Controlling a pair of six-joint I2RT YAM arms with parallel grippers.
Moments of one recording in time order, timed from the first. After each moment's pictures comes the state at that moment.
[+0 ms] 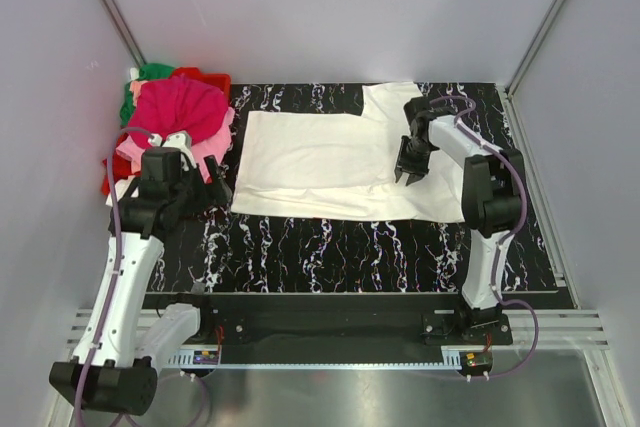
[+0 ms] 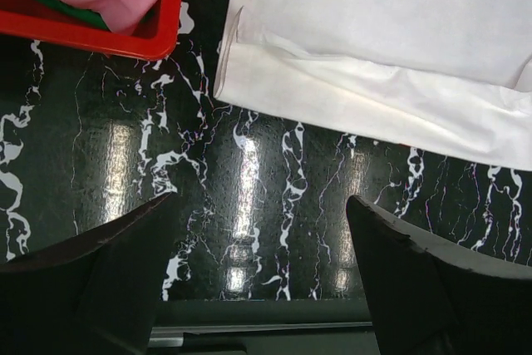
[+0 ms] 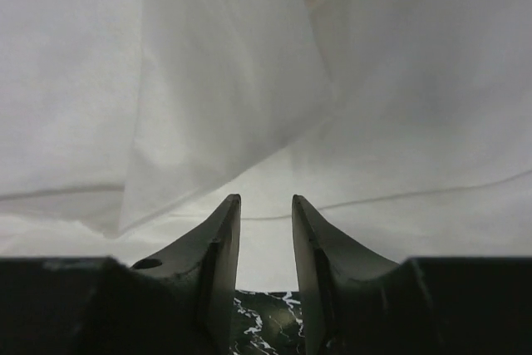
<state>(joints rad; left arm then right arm) -0.09 0.92 1.03 -0.90 0.04 -0.35 0.22 2.02 1.57 -0.88 -0.05 0.49</state>
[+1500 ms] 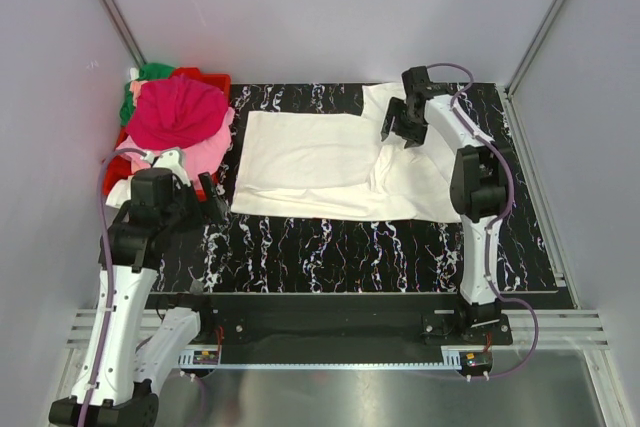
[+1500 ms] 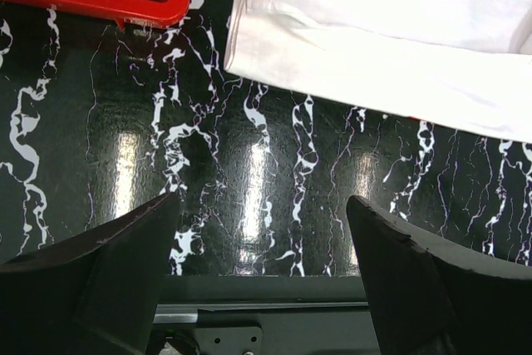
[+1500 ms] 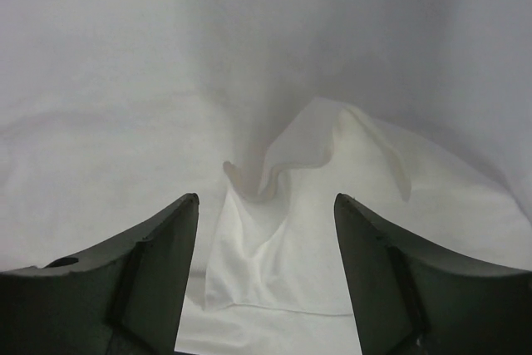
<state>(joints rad) -0.09 0.74 0.98 -0.98 0.03 -0.32 0.21 2.20 1.92 -0.81 -0.03 0.47</state>
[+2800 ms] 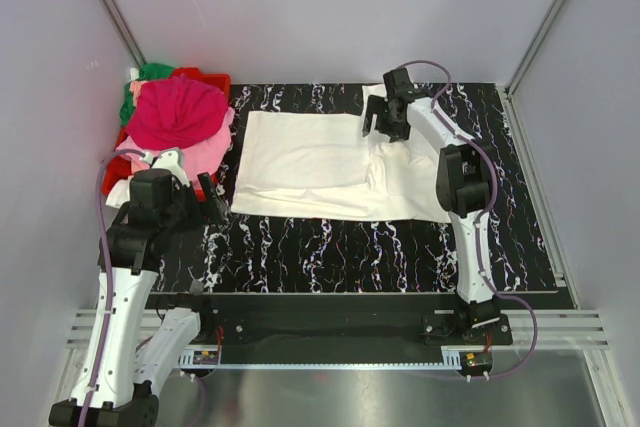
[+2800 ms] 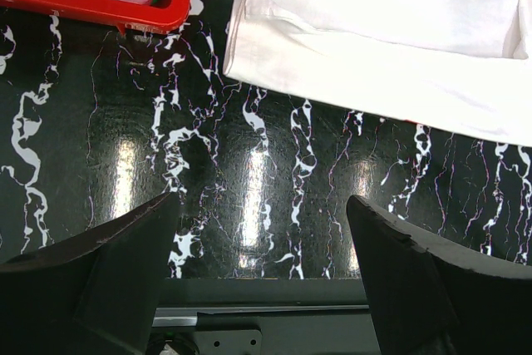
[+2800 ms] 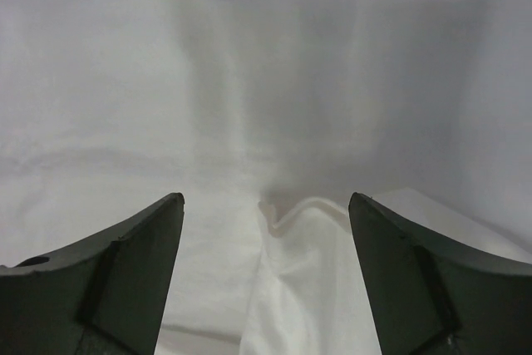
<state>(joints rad) -0.09 0.72 0.98 -0.98 0.03 -0.32 0.27 2.37 2.11 -0.72 -0.06 0.42</state>
